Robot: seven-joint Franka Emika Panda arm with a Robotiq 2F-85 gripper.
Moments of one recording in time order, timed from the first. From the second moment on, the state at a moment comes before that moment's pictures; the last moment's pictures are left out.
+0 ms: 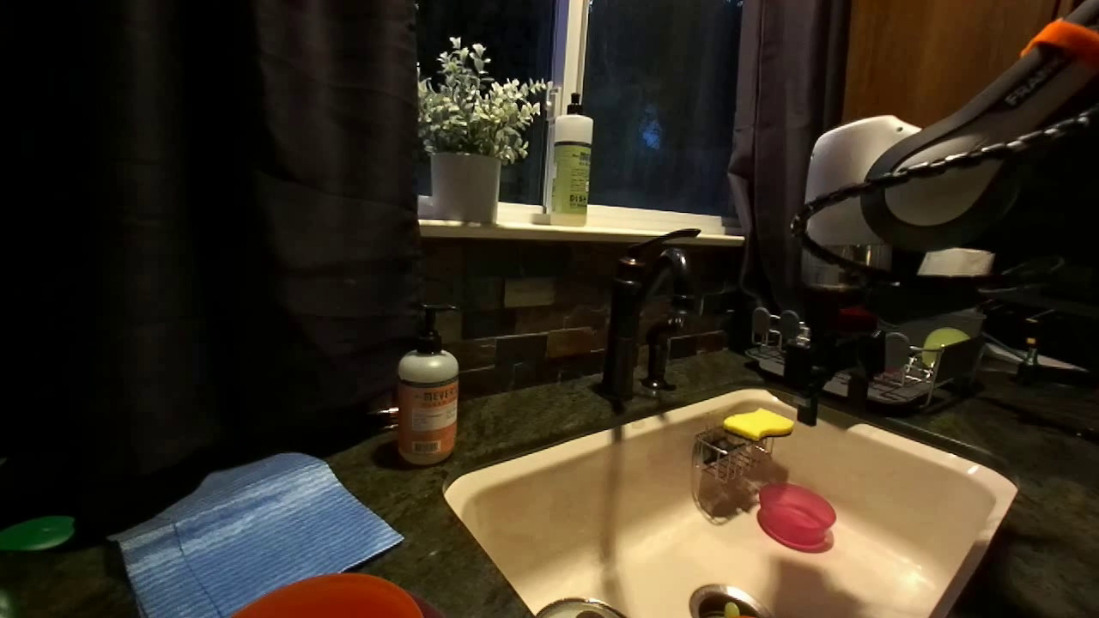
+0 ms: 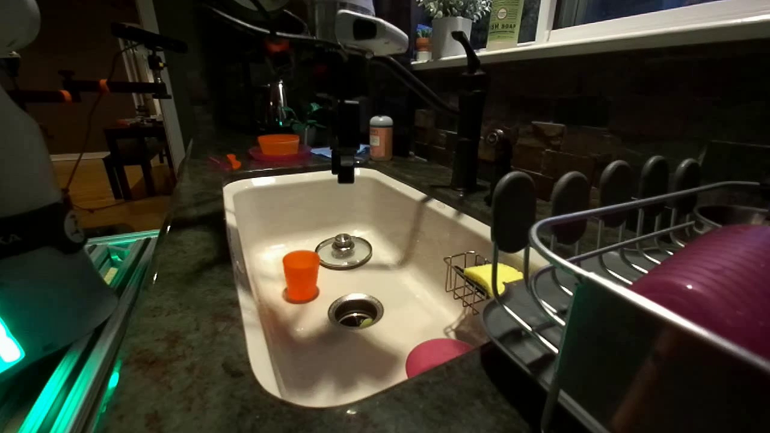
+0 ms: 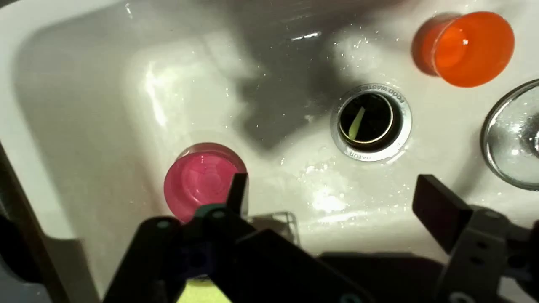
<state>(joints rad) -0.03 -0.28 0.11 -2.76 -0.12 2.42 0.32</state>
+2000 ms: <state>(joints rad) 0.11 0.41 -0.01 -2.68 0.03 3.00 0.37</state>
